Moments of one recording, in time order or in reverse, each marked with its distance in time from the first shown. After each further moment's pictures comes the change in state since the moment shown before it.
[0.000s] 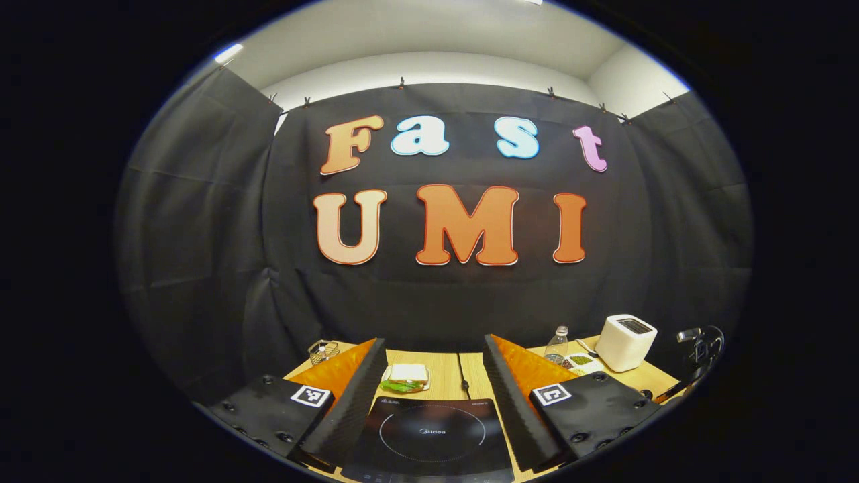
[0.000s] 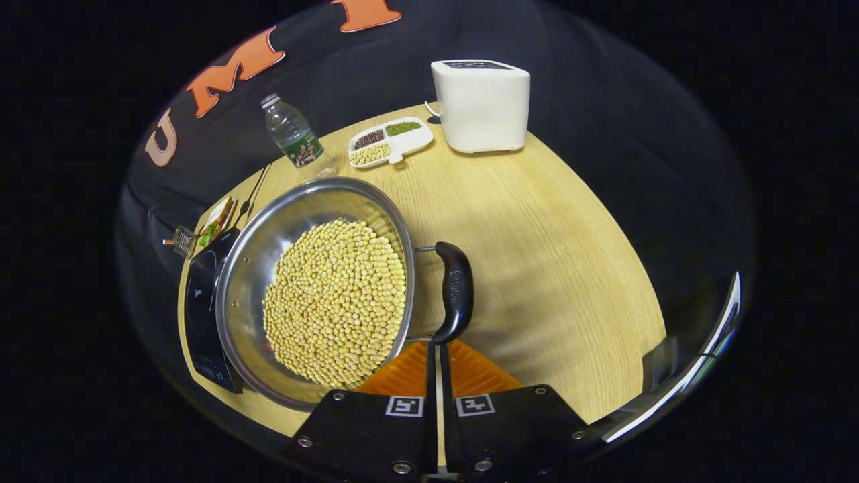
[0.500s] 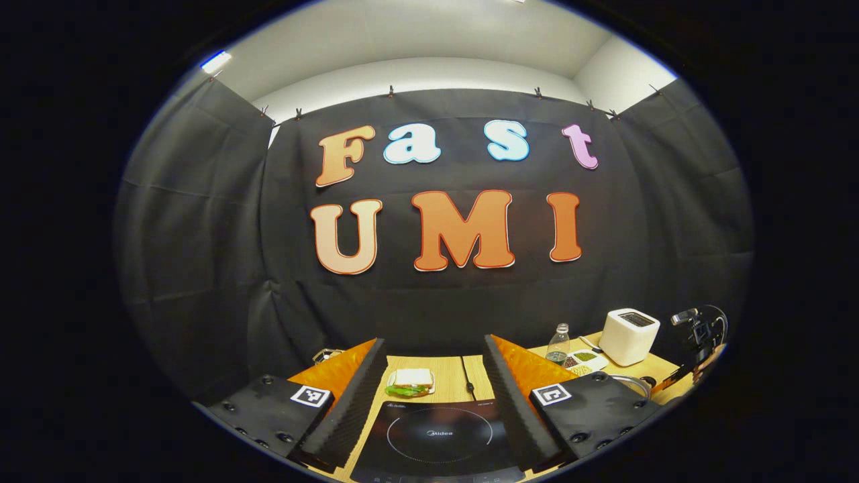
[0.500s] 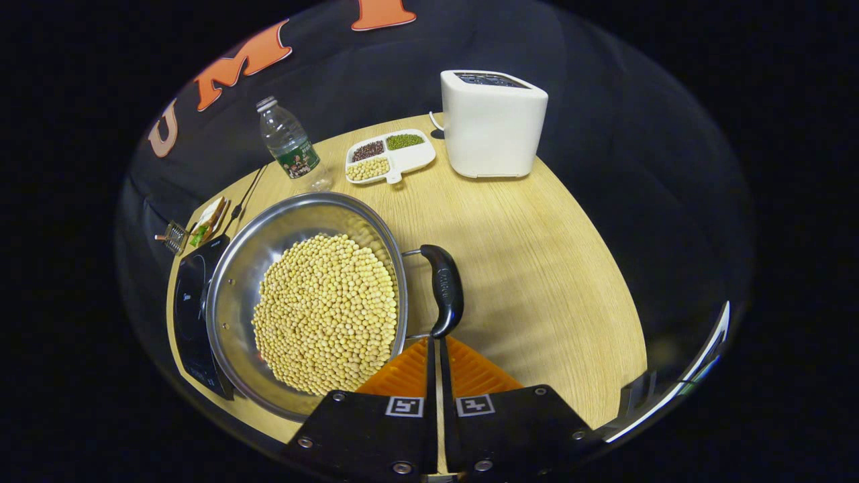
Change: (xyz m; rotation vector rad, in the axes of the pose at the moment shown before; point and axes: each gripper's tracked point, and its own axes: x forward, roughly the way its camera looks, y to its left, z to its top) left arm -0.008 -0.001 -0.005 0.043 -0.016 -0.005; right arm 0.014 -0.007 0.036 -0.070 -0.026 -0.043
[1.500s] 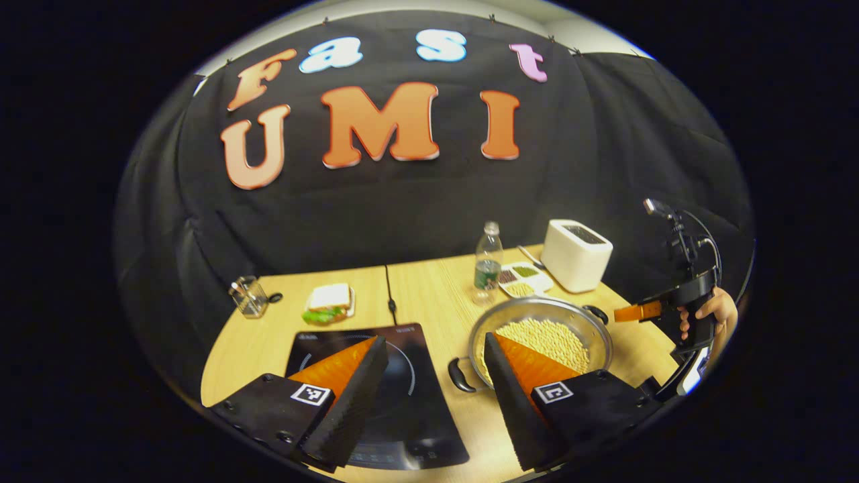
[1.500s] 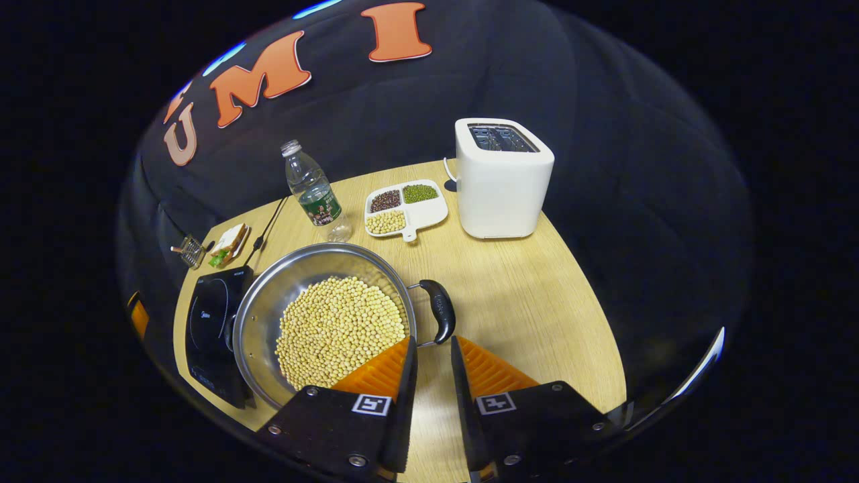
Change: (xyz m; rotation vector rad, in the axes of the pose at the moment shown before) left arm 0.015 -0.152 -0.157 0.008 0.520 -0.295; right arm -0.029 0.003 0.047 -0.042 -0.166 0.049
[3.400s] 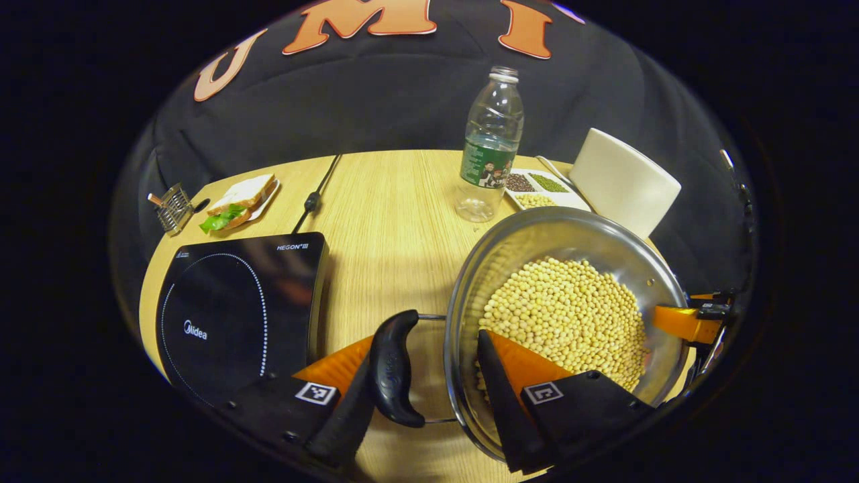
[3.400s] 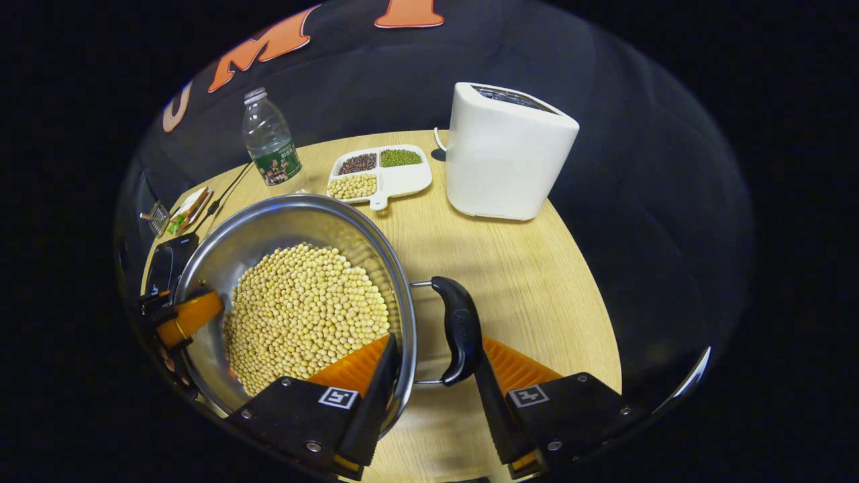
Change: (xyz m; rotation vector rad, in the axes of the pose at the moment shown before) left arm 0.202 -0.047 -0.118 -0.135 0.288 0.057; right arm 0.075 -0.030 -0.028 -0.089 0.075 -0.098
